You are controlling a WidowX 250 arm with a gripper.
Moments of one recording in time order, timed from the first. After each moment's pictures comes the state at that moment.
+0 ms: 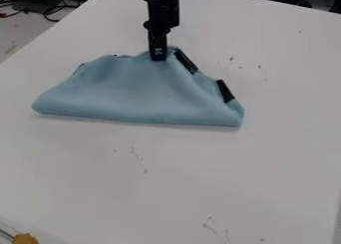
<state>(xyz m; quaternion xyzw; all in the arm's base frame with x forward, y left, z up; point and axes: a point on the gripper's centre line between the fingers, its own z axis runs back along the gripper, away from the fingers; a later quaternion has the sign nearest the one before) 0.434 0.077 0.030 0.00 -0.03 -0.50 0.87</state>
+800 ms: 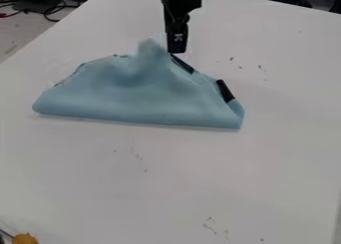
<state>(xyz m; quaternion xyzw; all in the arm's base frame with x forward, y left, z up) 0.420 0.031 0.086 0.04 -0.07 -0.50 0.86</state>
